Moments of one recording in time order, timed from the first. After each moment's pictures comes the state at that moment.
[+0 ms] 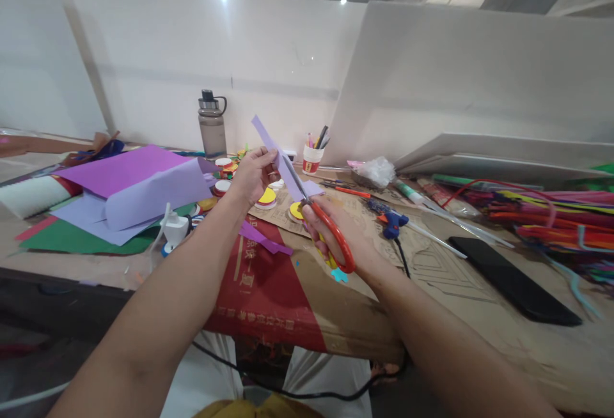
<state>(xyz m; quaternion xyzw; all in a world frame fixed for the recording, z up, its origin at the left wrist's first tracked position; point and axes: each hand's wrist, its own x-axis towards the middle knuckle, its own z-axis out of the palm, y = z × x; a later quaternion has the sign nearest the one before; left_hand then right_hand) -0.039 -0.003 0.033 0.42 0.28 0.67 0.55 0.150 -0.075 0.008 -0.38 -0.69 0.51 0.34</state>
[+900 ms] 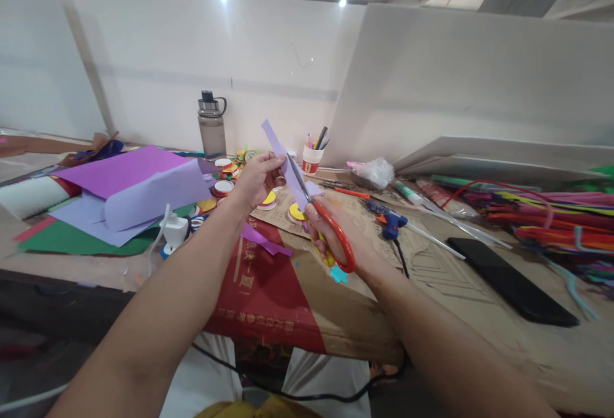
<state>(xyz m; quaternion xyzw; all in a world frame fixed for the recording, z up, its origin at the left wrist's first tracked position) -0.036 -0.004 0.030 0.46 0.26 0.63 0.57 0.150 -0.075 0.012 -0.37 -0.69 0.52 0.34</state>
